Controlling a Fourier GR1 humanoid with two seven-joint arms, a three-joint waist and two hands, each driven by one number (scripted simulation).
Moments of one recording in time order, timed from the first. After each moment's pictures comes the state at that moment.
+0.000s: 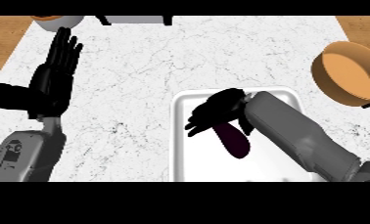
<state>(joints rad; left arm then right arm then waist) -0.29 0.31 -0.03 -1.50 0.26 0.22 0.00 -0.89 -0.30 1.04 -0.73 0.69 0.21 -0.97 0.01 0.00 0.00</state>
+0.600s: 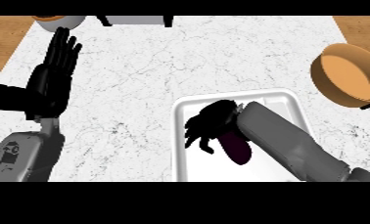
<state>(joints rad) -0.28 0.30 -0.01 -1.52 0.25 0.20 0.02 -0.84 -0.25 1.05 -0.76 0.77 0.15 -1.02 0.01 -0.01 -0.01</state>
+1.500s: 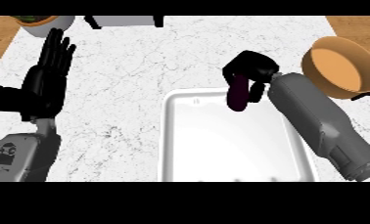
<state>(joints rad) -0.27 0.30 0.02 -1.52 0.23 0.20 0.01 -0.89 -0.34 0.62 -0.60 0.64 0.06 -0.50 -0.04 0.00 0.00</state>
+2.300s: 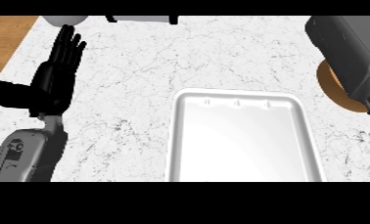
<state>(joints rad) -0.30 0.29 -0.02 -1.52 0.23 0.18 0.02 -1.29 -0.46 0.37 -0.32 0.74 -0.47 0.69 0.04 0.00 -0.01</state>
